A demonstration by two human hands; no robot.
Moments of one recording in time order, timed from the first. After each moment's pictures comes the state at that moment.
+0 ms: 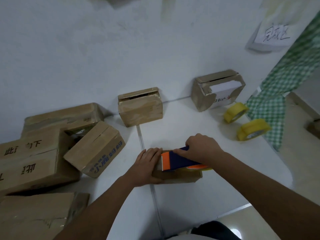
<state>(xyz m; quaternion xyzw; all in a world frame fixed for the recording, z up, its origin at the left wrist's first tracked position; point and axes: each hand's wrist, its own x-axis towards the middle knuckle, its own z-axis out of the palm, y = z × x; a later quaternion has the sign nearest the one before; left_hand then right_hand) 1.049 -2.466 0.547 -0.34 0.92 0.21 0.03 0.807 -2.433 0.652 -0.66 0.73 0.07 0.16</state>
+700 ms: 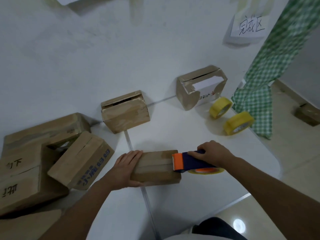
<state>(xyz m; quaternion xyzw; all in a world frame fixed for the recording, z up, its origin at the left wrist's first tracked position) 1.070 -2.494 0.552 -0.33 0.92 0.20 0.09 0.713 -2.389 0.598 -0.61 0.75 -0.03 0.25</state>
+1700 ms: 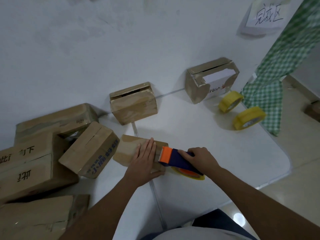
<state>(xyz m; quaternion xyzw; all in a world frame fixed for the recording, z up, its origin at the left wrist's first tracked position) 1.039 -2.457 0.540 -0.37 0.93 0.03 0.07 0.794 -2.385 0.562 -0.54 0.78 -0.12 0.30</state>
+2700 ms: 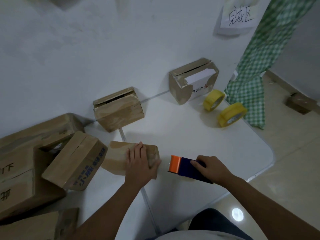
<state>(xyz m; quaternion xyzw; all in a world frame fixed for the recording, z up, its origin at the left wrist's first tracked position) 0.992 -2.441 0.544 -0.50 0.86 0.11 -0.07 0.738 -2.319 0.555 -0.52 0.77 -0.14 0.33</state>
